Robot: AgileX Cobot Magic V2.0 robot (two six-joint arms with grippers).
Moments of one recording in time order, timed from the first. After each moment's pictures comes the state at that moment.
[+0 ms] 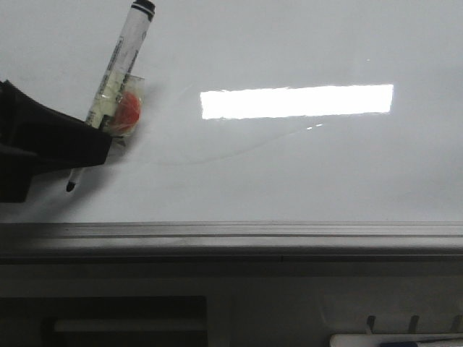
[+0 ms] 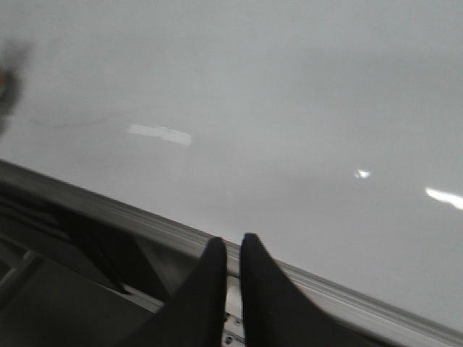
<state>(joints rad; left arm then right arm) -0.72 1.08 -0.36 0.21 -0.27 -0.10 0.24 0.33 -0.35 0.48 0.54 -0.44</state>
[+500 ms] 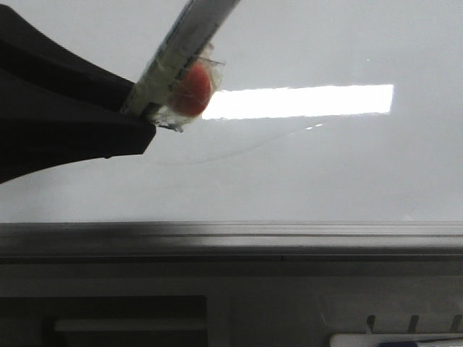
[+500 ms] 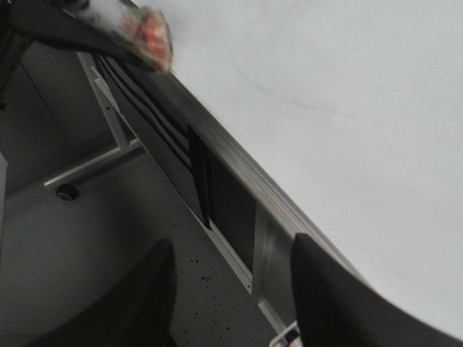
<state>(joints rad) -0.72 1.03 -0.36 0.90 -0.47 -0.10 0.61 0.64 -0.49 0.59 0.52 -0.74</state>
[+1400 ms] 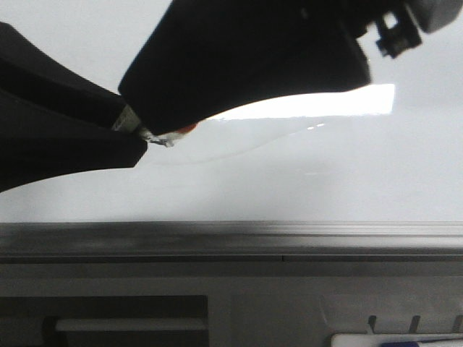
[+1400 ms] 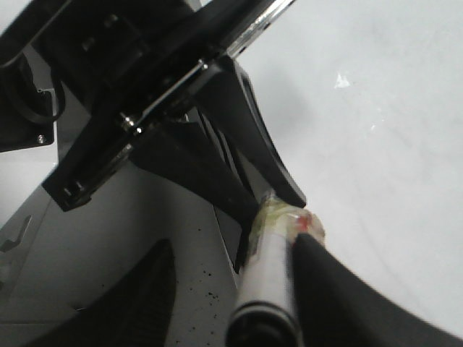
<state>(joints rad) -0.72 1.03 -0.35 0.91 -0.42 -0.10 0.94 1.11 -0.77 0.59 0.34 -0.88</state>
